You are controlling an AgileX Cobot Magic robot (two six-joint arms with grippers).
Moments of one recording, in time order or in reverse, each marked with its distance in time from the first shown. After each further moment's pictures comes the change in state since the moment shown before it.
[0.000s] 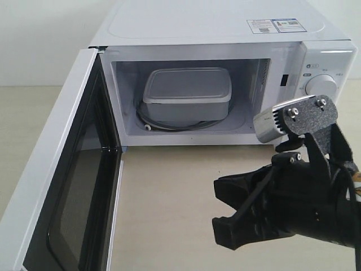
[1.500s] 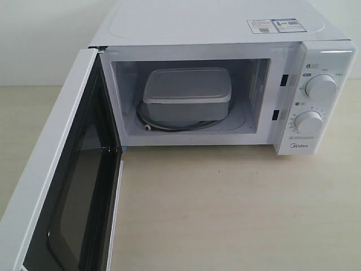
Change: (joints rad) left arm 0.000 0.000 0.000 0.000 0.000 0.000; right arm -0.689 -1.069 0.446 -0.268 0.239 0.013
